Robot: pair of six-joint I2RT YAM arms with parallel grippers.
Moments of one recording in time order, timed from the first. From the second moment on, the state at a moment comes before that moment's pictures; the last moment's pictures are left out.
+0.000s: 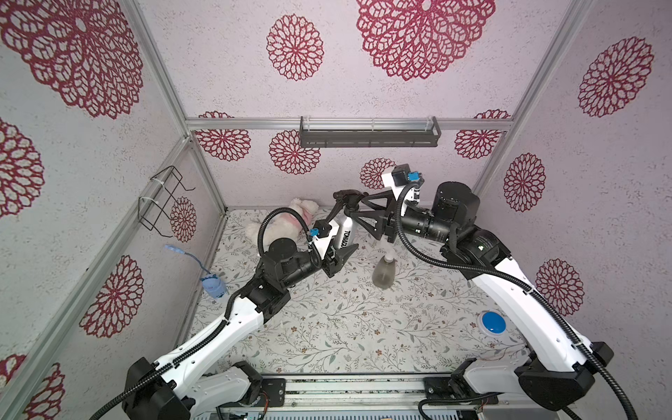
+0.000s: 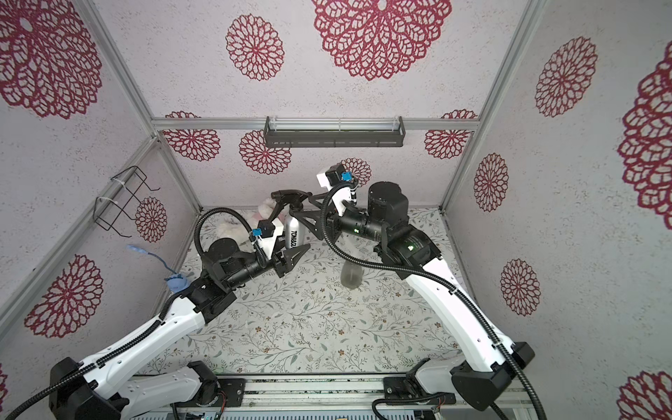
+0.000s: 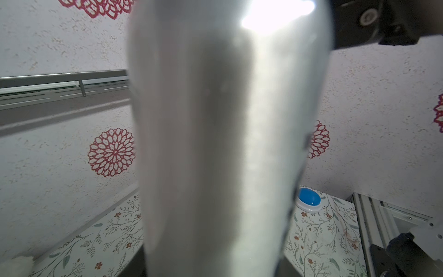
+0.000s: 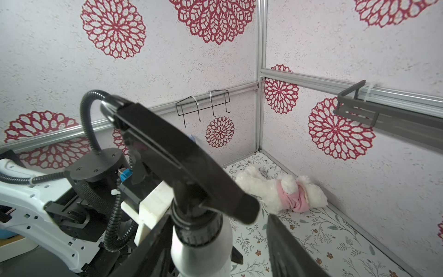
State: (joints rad) left arm -0.64 1.14 0.93 0.22 0.32 0.01; right arm 0.65 1.35 1.67 -0.35 -0.55 0.09
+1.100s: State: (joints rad) left arm -0.64 1.14 0.93 0.19 0.34 -0.01; right arm 0.67 1.26 1.43 -0.04 -0.49 0.18
